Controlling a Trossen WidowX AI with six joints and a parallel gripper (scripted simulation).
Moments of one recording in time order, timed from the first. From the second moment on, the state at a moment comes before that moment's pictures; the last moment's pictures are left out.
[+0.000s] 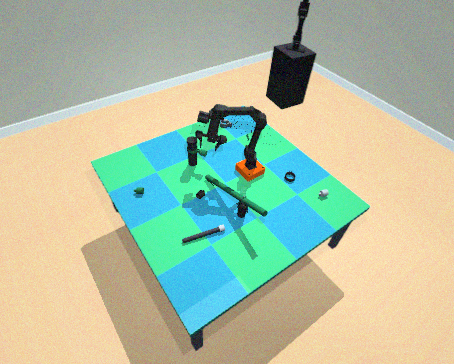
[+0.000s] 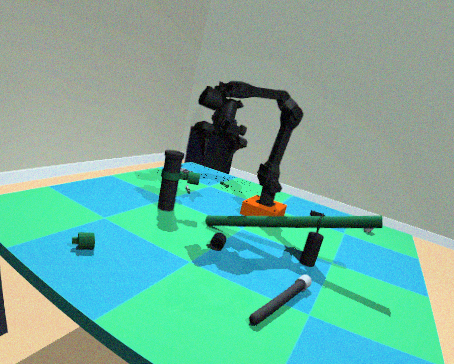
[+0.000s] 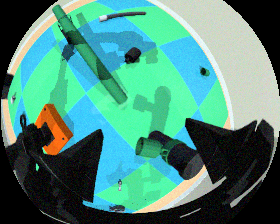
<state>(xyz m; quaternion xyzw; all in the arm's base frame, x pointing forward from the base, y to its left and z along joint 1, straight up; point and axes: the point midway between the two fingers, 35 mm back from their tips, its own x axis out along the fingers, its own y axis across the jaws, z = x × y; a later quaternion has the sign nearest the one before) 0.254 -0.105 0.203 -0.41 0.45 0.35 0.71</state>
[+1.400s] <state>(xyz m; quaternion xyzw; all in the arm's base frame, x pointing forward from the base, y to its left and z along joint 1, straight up) 0.228 -0.186 0.184 -0.70 0.16 0.51 0.47</state>
